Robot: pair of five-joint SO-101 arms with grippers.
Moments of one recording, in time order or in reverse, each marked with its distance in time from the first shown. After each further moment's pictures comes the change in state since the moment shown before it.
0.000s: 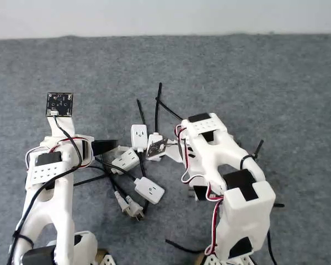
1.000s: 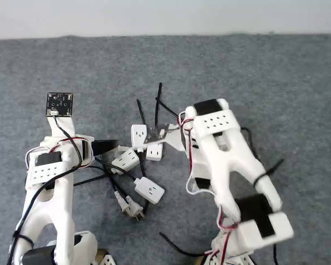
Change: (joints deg) left arm 0.0 0.0 0.0 0.0 0.0; right arm -0.5 -18.5 -6.2 14.5 -4.2
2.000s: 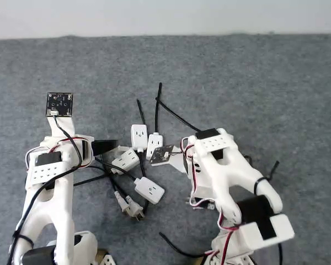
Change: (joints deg) left arm 0.0 0.0 0.0 0.0 0.0; right arm 0.1 -1.2 24.0 -22.6 -2.9
